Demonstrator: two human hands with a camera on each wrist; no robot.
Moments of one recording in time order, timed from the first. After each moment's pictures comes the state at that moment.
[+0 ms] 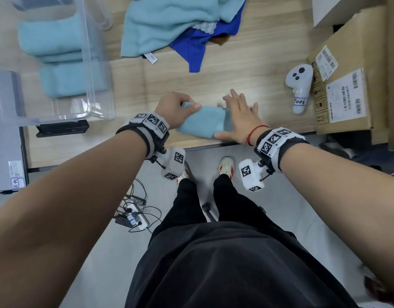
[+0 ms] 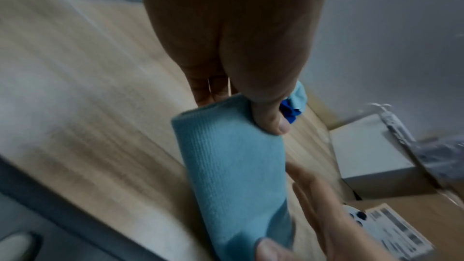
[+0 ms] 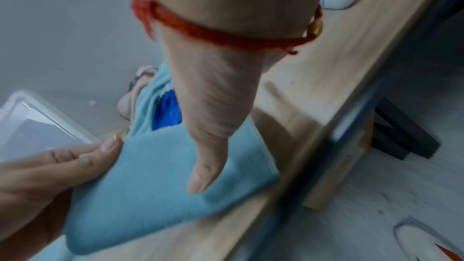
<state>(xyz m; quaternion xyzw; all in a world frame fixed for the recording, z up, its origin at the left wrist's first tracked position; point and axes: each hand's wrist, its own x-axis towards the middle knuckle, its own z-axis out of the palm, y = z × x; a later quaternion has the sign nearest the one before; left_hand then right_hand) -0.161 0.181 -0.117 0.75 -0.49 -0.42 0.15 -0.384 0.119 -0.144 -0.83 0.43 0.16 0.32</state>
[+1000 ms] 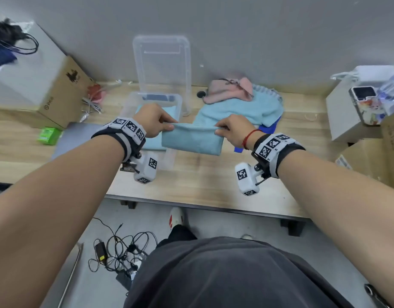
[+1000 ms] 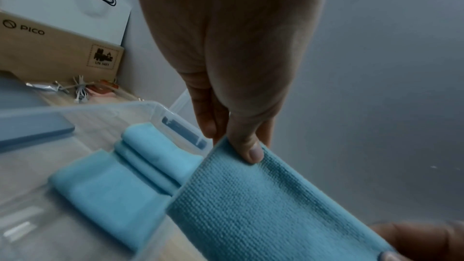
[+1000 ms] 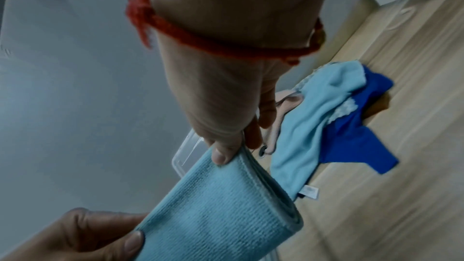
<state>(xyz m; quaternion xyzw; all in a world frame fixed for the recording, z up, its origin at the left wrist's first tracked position) 0.010 0.216 0.080 0.83 -0.51 -0.22 0.07 -0.207 0.066 0.025 -0.92 0.28 0.01 0.27</state>
